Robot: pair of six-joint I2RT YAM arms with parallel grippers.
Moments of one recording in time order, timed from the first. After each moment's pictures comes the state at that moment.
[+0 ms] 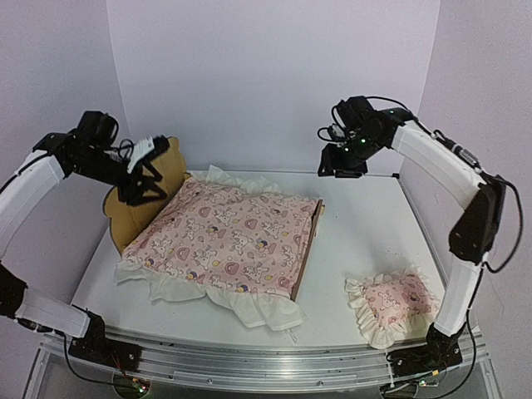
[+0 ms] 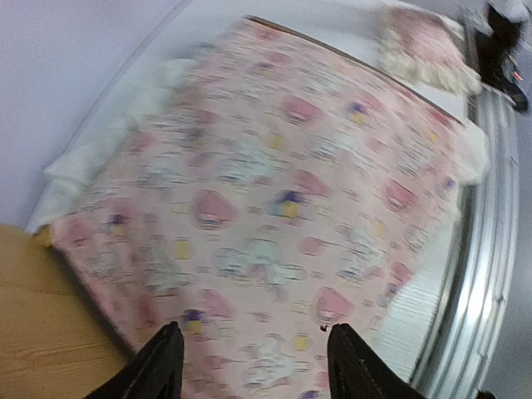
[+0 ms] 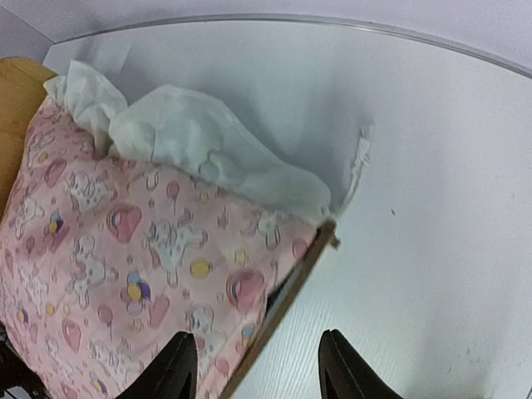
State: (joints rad) left arm -0.29 1.27 1.39 -0.99 0.56 0.74; right arm 0.52 1.93 2.04 -1.06 -0.02 0.37
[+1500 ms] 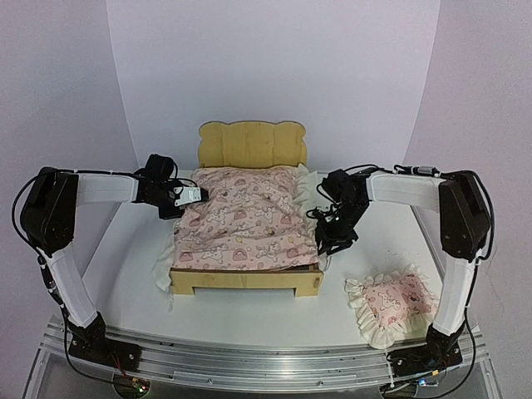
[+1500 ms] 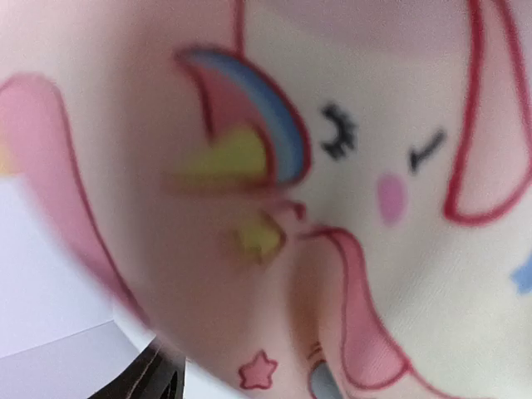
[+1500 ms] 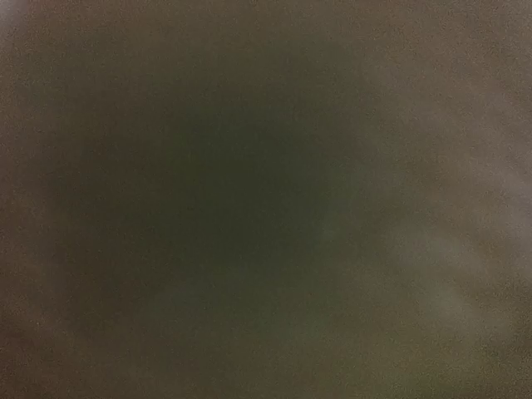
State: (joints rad) left arm -0.36 1.80 1.19 -0.22 -0.02 1.13; right arm 0.54 1.97 1.49 -0.93 -0.30 0.27
